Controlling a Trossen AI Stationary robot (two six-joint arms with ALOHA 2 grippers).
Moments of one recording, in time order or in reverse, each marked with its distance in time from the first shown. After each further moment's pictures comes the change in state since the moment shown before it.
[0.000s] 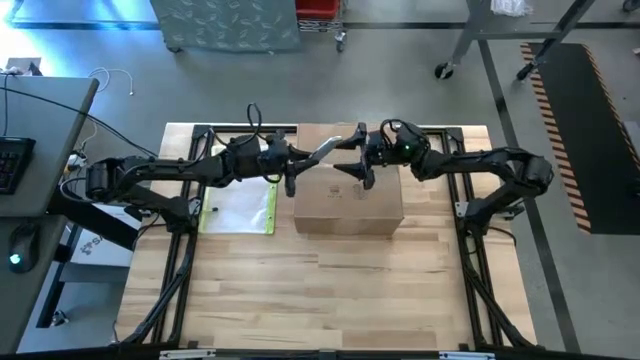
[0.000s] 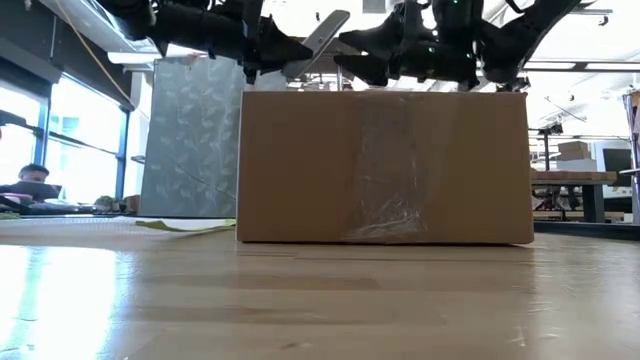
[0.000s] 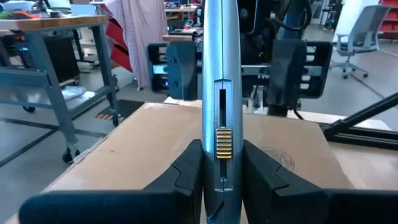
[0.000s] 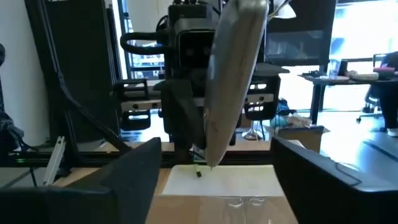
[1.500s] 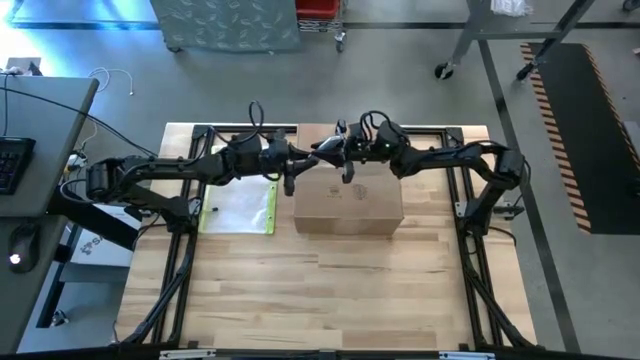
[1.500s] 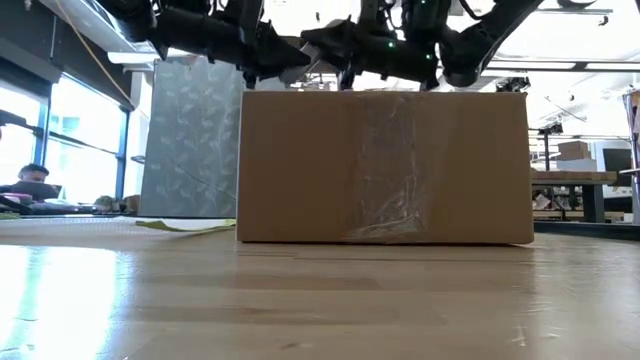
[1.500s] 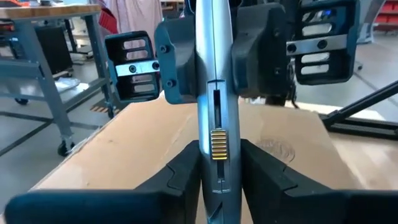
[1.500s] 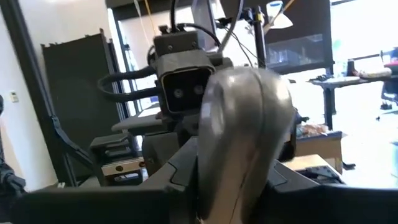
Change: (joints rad) left arm 0.035 -0.006 0.002 -0.063 0.049 0.005; right arm 0.045 0.206 0.202 0.099 0.073 0.179
